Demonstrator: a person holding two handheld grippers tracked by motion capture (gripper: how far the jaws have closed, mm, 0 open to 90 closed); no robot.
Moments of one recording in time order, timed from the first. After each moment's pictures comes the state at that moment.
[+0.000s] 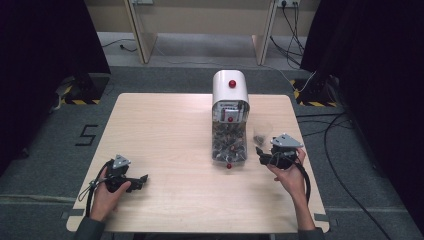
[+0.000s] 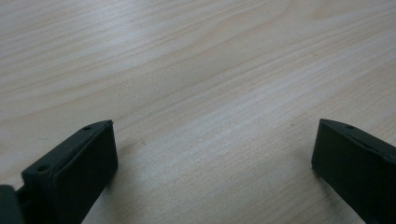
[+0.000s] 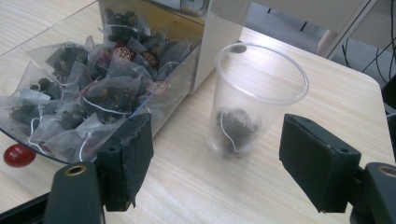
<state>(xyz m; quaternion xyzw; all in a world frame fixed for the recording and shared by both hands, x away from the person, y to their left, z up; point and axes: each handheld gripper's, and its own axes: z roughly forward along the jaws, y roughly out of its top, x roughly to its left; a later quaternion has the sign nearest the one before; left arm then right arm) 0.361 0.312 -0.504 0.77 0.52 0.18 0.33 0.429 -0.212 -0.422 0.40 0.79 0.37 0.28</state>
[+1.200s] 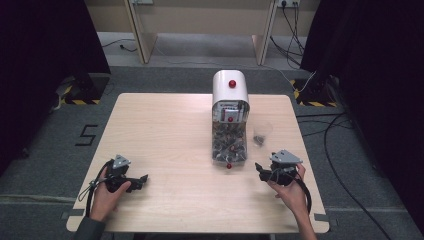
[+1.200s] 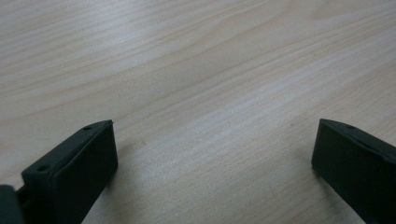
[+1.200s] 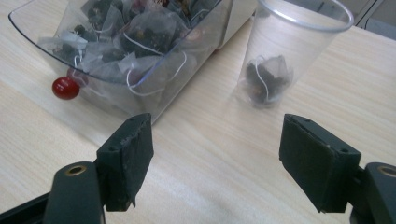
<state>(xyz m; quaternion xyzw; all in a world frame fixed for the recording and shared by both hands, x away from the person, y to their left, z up) 0.361 0.312 -0.504 0.77 0.52 0.18 0.33 0.391 -0.214 -0.445 0.40 0.80 0.36 0.25</state>
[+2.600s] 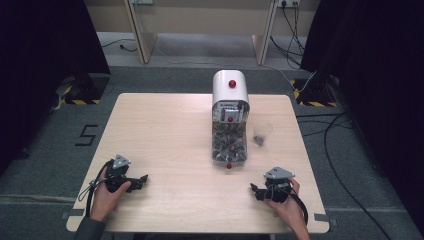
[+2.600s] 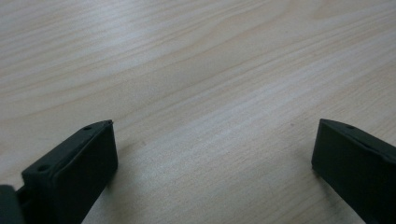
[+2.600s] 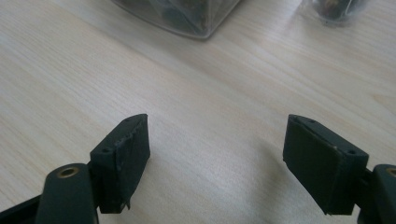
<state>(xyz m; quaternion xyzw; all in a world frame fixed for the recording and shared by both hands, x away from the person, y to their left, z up) 0.361 0.312 -0.504 0.77 0.52 0.18 0.33 0.358 -0.208 -0.481 0.41 0.84 0.32 0.18</state>
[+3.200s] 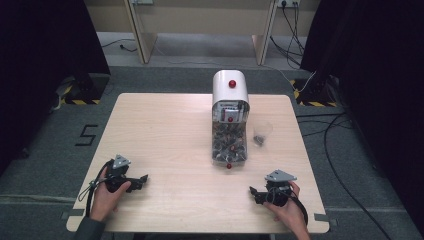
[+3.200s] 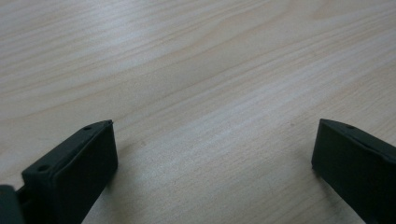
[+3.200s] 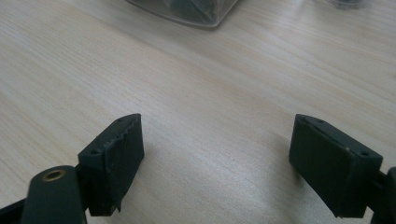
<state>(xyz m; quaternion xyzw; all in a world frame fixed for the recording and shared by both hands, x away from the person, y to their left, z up) 0.360 0.312 -0.504 0.77 0.52 0.18 0.33 0.352 -0.210 -0.486 0.42 0.83 0.33 0.16</state>
